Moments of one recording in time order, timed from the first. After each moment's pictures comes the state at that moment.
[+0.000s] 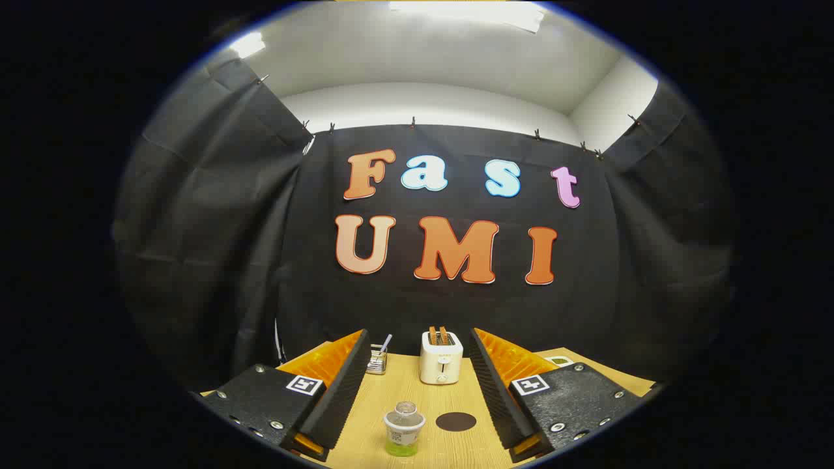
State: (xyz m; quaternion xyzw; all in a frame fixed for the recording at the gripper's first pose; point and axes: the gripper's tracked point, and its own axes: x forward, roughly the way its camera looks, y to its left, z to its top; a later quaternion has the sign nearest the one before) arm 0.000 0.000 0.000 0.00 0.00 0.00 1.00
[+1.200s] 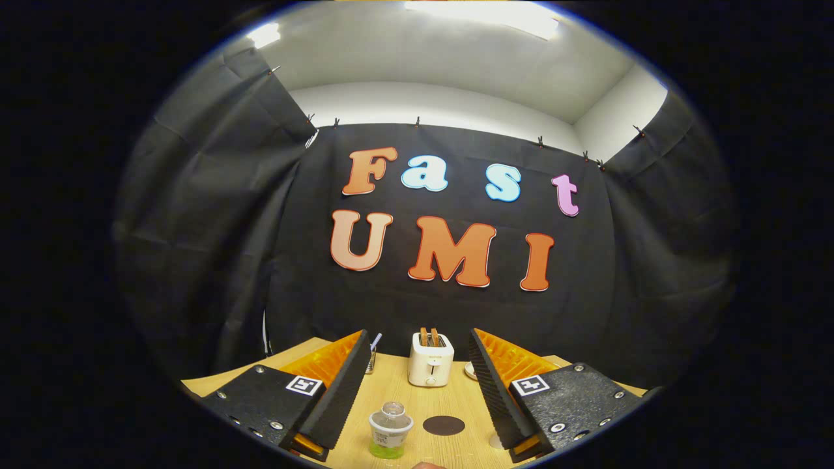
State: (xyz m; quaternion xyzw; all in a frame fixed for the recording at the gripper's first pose) arm 0.014 0.001 -0.029 -0.04 0.00 -0.01 1.00
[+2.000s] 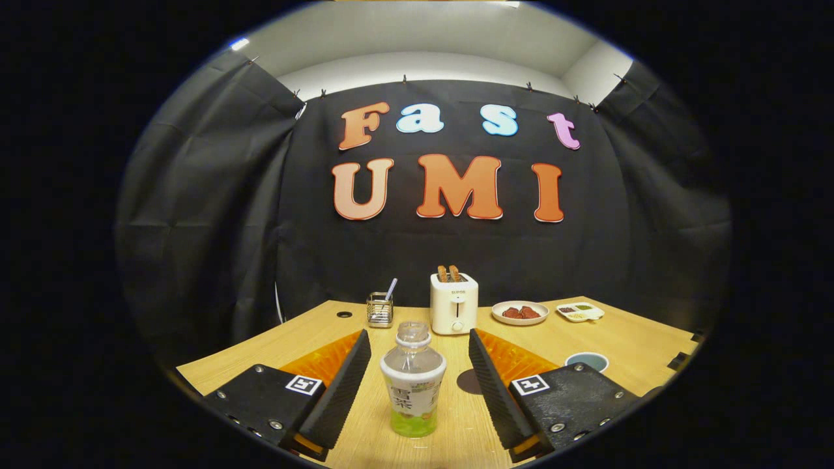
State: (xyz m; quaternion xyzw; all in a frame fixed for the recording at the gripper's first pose) arm 0.021 0.024 -0.182 0.03 0.10 0.01 0.99
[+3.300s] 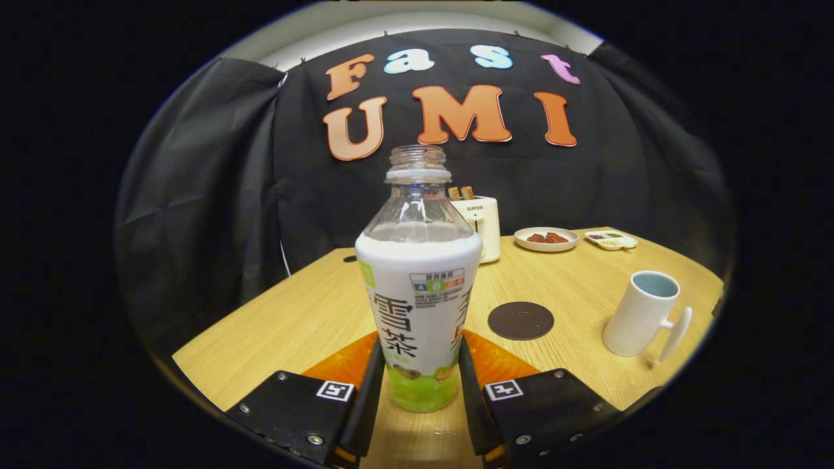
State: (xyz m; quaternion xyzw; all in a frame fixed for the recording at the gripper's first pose) arm 0.041 0.047 -0.286 0.12 0.21 0.04 0.97
